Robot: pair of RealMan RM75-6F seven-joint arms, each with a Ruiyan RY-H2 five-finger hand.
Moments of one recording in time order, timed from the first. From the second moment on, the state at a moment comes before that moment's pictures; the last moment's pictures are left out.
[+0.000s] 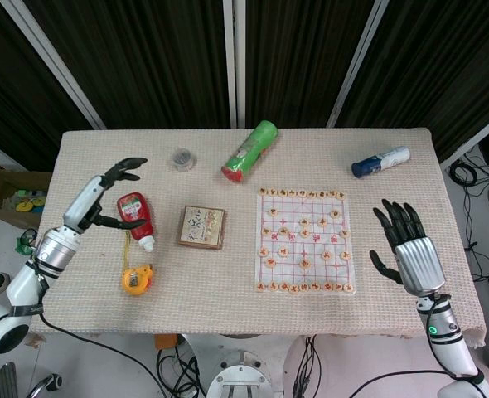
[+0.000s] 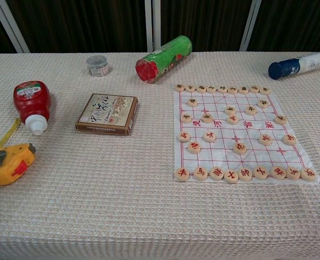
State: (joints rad) left arm -0.55 -1.07 -0.24 -1.65 1.52 1.08 -0.99; right arm 0.24 -1.36 0.11 -1.42 -1.70 1.53 0.01
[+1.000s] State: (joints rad) left arm -0.57 -1.06 -0.18 -1.65 1.54 1.11 -0.94; right arm 0.28 -1.32 0.07 -1.49 -1.65 1.41 -0.09
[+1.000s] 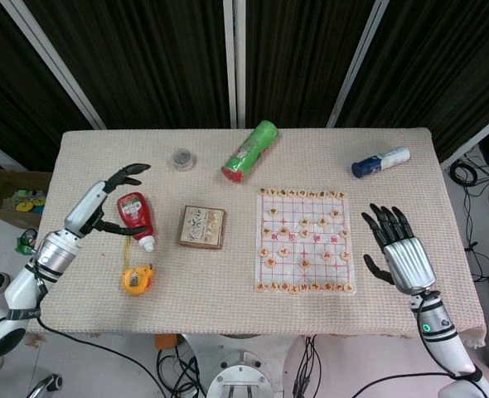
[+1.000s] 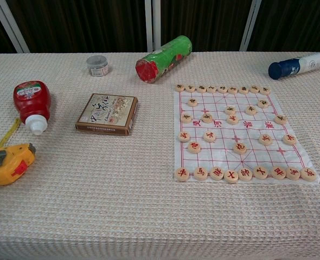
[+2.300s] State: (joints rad) left arm -0.58 -1.09 -0.13 -1.64 1.51 1.10 -0.68; right arm 0.43 -1.59 0.09 -1.42 -1.30 1.08 -0.48
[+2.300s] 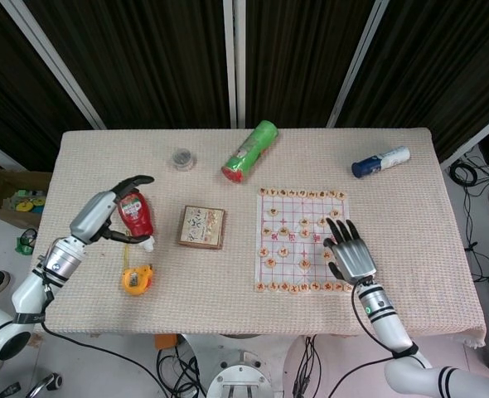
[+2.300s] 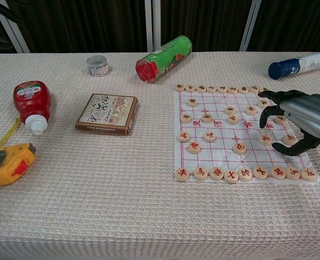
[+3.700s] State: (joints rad) left arm -0.58 -1.09 -0.11 -1.59 1.51 1.08 -0.72; right arm 0.48 -1.66 0.13 -1.30 -1.24 1.07 -0.45
